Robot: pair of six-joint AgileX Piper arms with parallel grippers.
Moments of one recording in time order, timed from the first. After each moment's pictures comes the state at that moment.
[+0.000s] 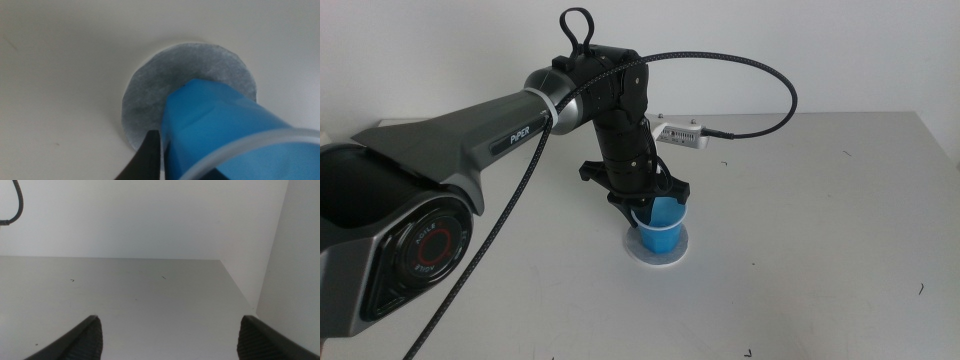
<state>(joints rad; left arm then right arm) -0.52 2.28 -1.99 -0.16 1.23 -0.02 -0.04 -0.01 0.03 -0.03 0.14 0.02</state>
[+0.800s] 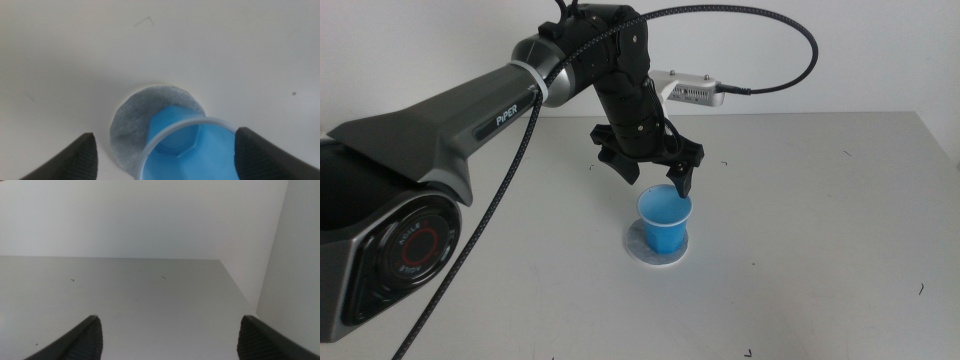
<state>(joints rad) -0.52 2.25 -2.11 -0.21 1.23 0.04 -0.04 -0.01 0.03 -0.03 0.14 0.02</state>
